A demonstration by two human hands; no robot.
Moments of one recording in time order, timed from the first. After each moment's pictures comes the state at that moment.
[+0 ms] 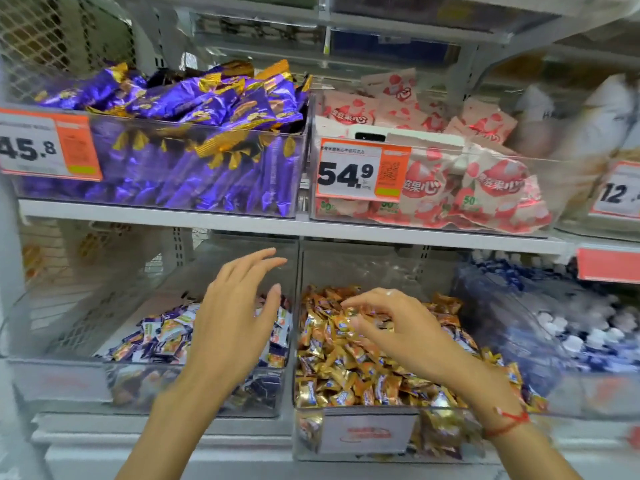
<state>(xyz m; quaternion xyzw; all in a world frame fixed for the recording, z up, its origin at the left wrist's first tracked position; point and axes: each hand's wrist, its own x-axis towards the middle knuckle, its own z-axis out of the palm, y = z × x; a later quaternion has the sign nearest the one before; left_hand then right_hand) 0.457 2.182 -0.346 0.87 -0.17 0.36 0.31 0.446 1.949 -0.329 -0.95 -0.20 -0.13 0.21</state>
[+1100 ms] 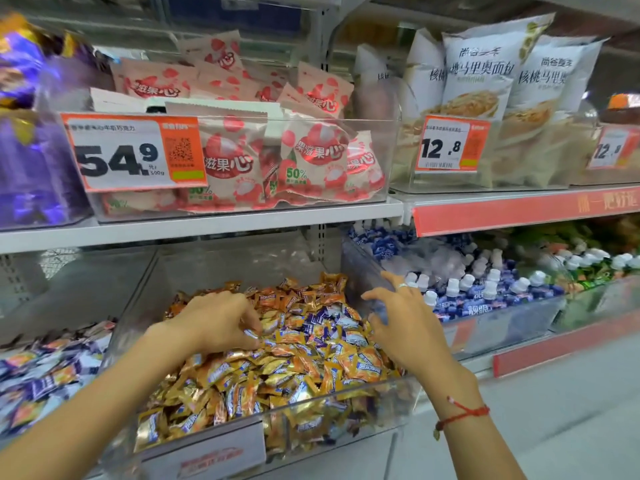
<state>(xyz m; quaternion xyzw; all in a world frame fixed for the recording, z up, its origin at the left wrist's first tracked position) 0.542 2.029 -0.350 0.95 -0.31 -0.02 -0.02 0.422 1.792 -0.364 -0.97 0.12 -0.17 0.15</state>
